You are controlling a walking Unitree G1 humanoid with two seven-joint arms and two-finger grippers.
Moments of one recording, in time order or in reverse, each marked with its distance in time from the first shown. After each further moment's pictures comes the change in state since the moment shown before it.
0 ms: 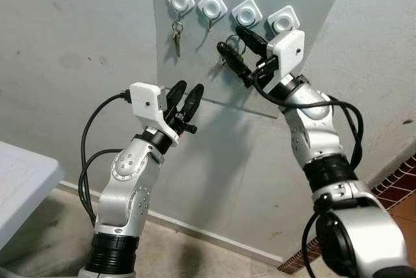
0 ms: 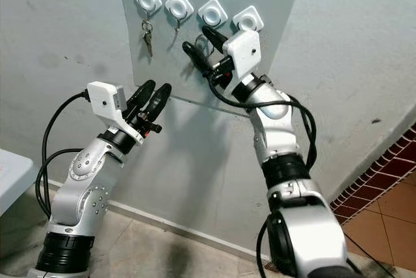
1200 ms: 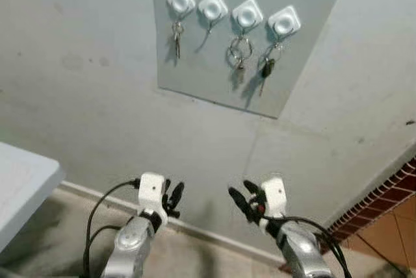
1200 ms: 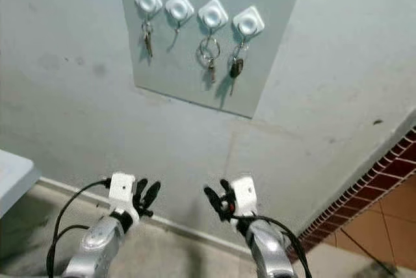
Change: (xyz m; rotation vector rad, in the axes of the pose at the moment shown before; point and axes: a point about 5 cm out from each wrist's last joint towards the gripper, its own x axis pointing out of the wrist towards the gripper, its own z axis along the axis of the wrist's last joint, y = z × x) left arm -0.119 0.037 -0.171 -0.021 0.602 0.263; right arm -0.213 0.110 -0.153 0.401 0.768 -0.307
